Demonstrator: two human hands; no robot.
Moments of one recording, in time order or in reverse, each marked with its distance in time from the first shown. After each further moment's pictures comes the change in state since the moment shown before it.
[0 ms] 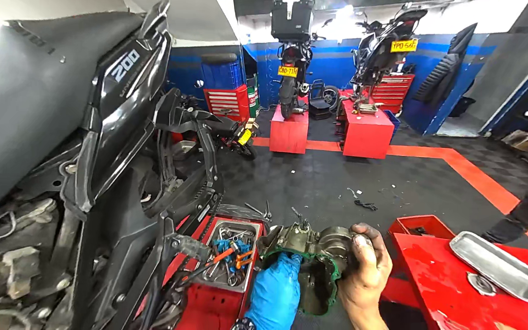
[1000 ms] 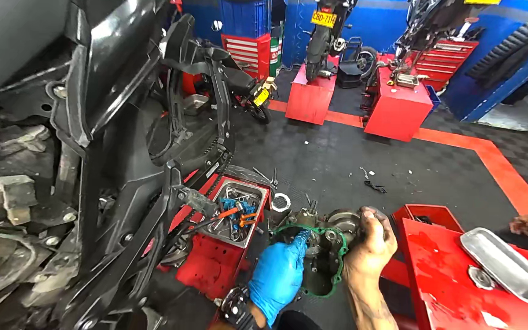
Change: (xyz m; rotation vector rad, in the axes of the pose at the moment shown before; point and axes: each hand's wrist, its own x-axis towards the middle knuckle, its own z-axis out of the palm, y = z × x) left_hand -0.019 -0.019 0.022 -0.342 -0.450 -0.201; right_hand -0.008 0.036 -0.014 -0.158 0.102 0.227
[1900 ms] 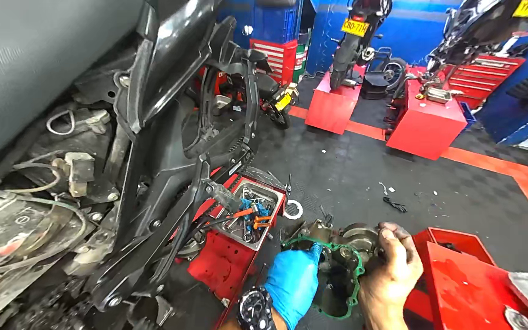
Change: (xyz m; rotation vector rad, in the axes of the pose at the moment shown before) left_hand -0.004 0.013 -0.026 0.311 -0.169 -0.115; right_hand -0.016 -0.006 0.013 0.020 -0.140 -0.021
